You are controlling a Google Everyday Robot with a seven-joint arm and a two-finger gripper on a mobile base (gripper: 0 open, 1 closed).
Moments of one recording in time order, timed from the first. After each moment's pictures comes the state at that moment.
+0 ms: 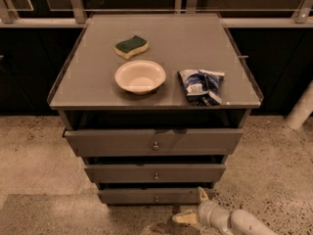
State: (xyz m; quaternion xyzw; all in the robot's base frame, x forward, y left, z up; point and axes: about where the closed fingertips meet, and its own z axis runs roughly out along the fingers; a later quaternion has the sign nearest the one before) arm 0.484 -0.162 0.286 -0.28 0.82 0.23 0.44
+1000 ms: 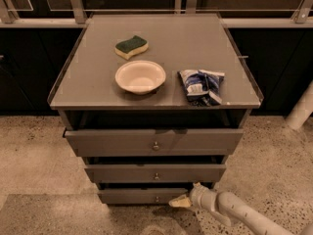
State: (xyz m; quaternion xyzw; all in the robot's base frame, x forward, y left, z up) arm 0.571 -0.156 0.229 -0.33 0.81 0.19 0.44
